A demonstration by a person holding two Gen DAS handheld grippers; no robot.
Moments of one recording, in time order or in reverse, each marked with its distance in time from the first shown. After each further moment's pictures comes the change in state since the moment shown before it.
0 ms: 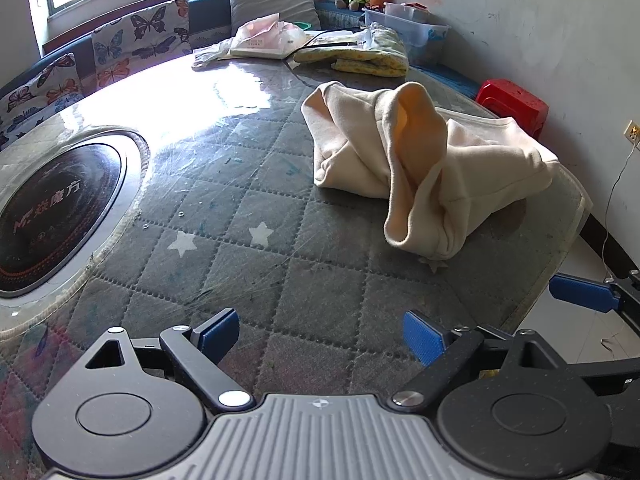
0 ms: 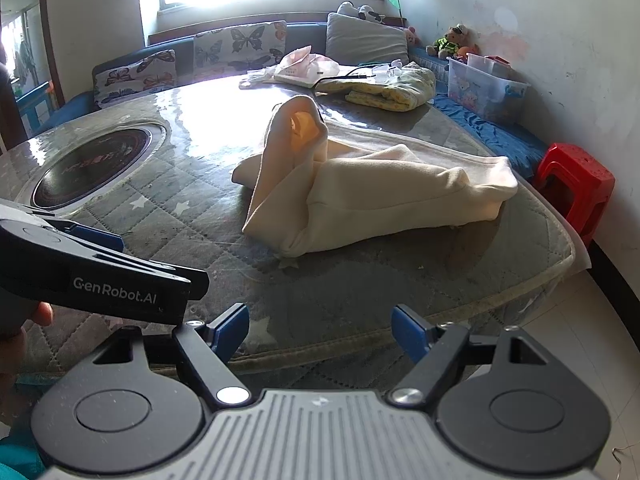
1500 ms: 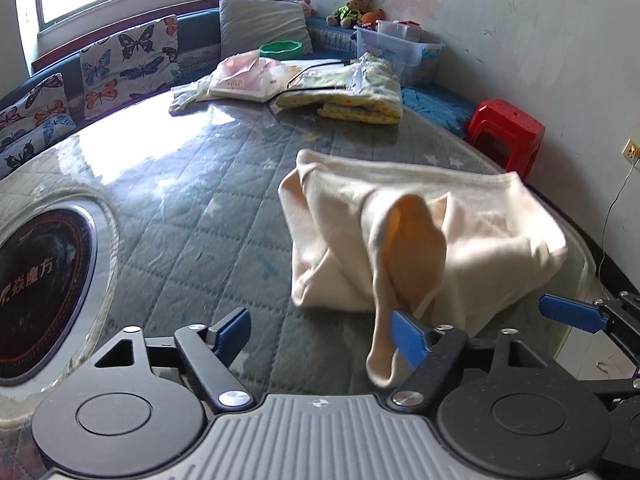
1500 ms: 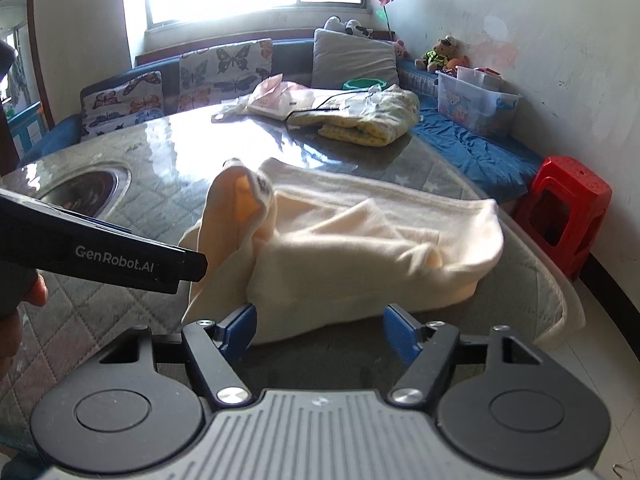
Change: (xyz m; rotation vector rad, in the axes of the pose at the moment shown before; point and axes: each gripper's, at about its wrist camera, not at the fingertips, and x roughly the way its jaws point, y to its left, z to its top) left arm 0.022 -0.012 0.080 0.007 -0.052 -0.028; right arm 0.025 -0.039 0.053 0.029 -0.060 -0.011
